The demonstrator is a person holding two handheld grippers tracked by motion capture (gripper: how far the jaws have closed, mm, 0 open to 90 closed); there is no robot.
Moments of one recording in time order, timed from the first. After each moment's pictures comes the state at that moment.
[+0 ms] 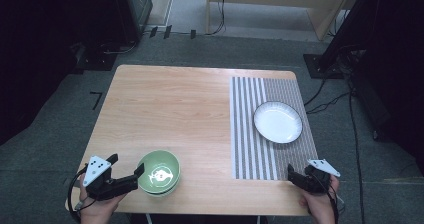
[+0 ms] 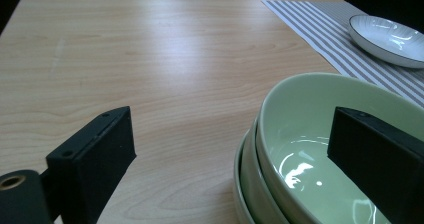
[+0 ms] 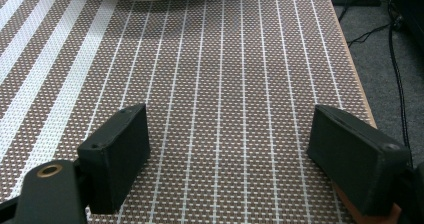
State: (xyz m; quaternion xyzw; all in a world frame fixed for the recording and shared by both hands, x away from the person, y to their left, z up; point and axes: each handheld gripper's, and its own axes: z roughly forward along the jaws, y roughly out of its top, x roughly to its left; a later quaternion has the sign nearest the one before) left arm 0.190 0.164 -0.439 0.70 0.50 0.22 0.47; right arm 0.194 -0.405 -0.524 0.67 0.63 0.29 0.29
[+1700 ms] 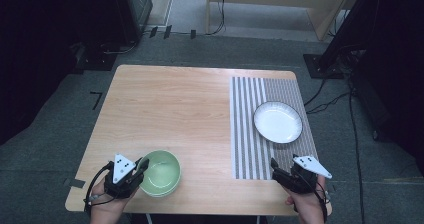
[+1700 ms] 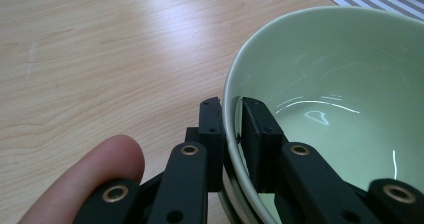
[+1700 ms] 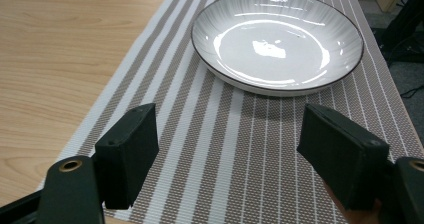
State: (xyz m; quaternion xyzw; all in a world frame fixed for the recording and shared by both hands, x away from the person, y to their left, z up) left arm 0.198 0.131 -0.448 0.77 0.45 0.25 0.38; right arm 0.181 -0.338 -0.458 0.60 0.64 0.37 0.29
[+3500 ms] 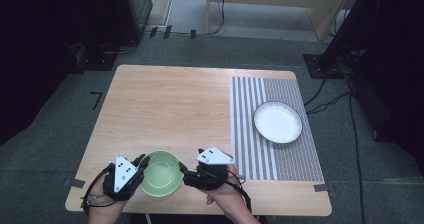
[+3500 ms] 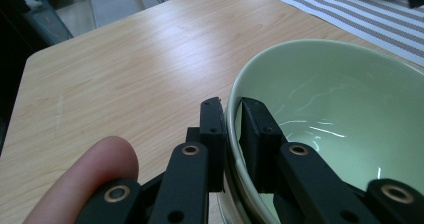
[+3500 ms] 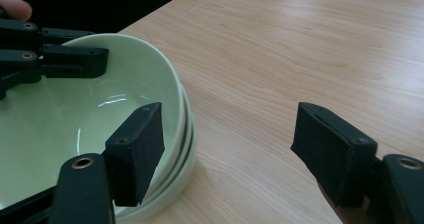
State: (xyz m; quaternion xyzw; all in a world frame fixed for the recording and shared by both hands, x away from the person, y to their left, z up) left arm 0.189 0.125 -0.435 0.77 0.38 0.32 0.40; right arm 0.205 -0.122 -0.429 0.43 0.75 0.47 0.16
